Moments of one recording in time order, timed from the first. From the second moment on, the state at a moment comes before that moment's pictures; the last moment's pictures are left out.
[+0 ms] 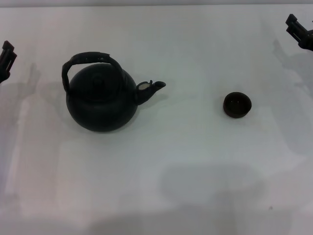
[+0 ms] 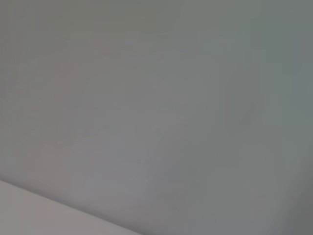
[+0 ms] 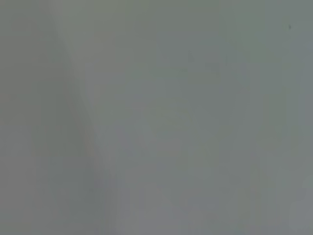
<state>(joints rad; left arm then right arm) -0.38 -2.08 2.67 0.11 -1.29 1.14 -0.52 0.50 2.03 -1.27 -0.09 2.78 0.97 -2.52</state>
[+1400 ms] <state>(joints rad) -0.37 -2.08 2.67 0.11 -1.29 1.14 -0.52 0.51 1.98 -1.38 -0.35 2.41 0.95 -2.03</state>
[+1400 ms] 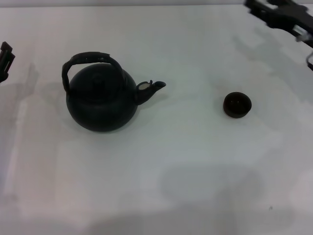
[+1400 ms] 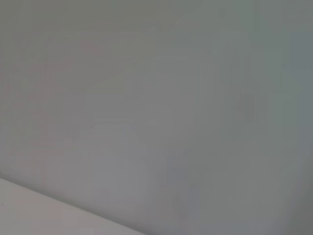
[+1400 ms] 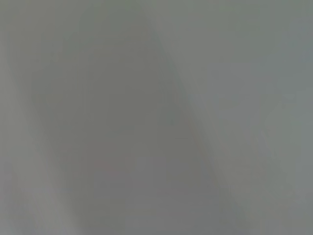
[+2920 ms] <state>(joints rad) -0.37 -2.07 2.67 0.09 -1.29 1.14 -0.52 0.66 2.02 -1.56 -1.17 0.75 1.29 -0.78</state>
